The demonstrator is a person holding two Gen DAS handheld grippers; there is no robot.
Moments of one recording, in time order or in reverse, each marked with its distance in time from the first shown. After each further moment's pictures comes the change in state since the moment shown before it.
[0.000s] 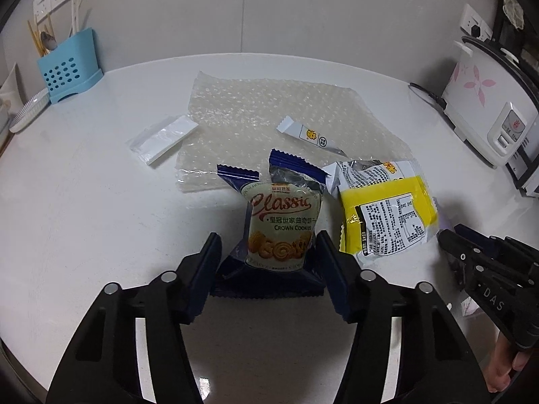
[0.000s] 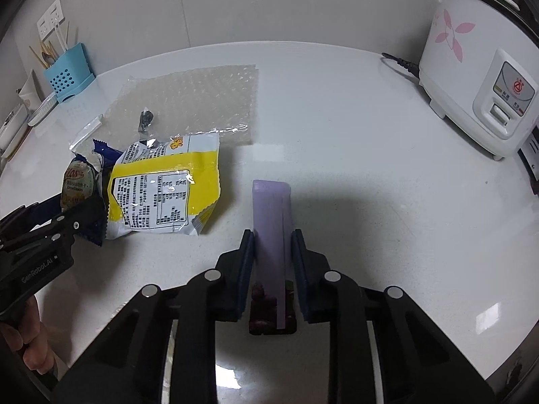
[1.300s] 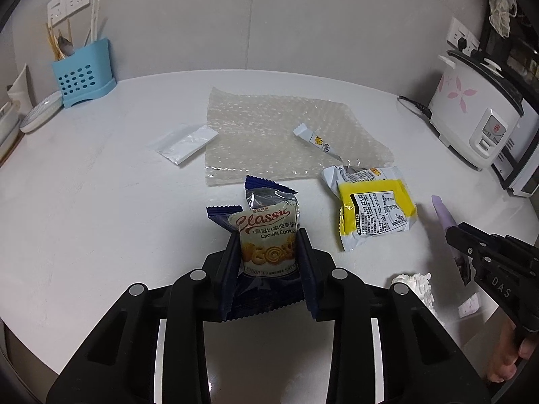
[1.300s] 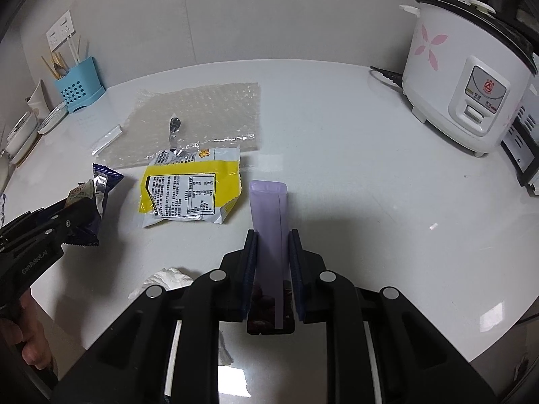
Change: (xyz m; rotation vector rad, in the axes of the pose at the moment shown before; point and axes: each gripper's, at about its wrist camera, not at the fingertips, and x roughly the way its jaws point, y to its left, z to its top) left arm -0.044 0.011 -0.018 -0.006 -0.056 -0.016; right arm -0.044 -0.001 -0.017 0.014 -0.059 0.007
